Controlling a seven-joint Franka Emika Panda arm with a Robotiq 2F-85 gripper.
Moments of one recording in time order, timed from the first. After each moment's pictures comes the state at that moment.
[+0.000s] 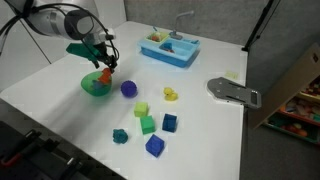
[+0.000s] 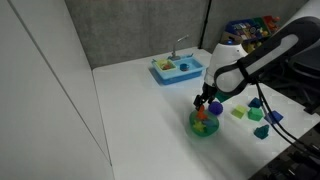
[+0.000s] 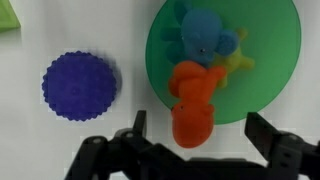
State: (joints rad) arm 0.12 0.62 0.05 -2.04 -0.01 2.67 0.13
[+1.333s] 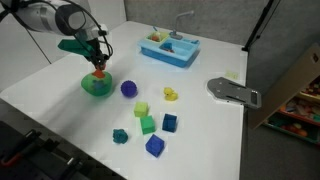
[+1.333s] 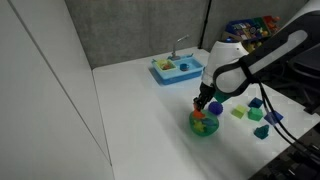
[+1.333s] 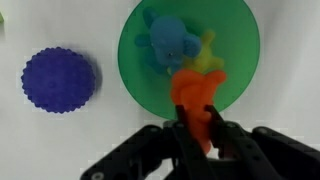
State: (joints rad) arm 0.14 0.58 0.08 -2.06 -0.01 2.67 0.13
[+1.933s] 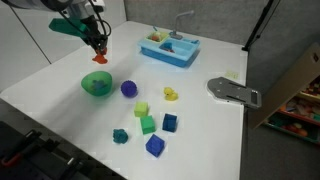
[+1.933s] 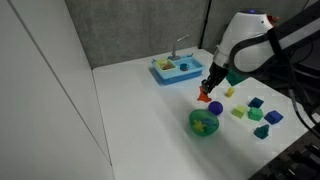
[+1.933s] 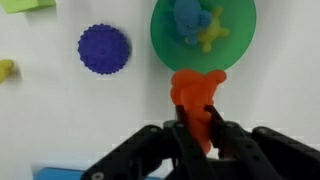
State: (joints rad) arm 0.14 0.36 0.04 -2.16 -0.01 2.66 0.13
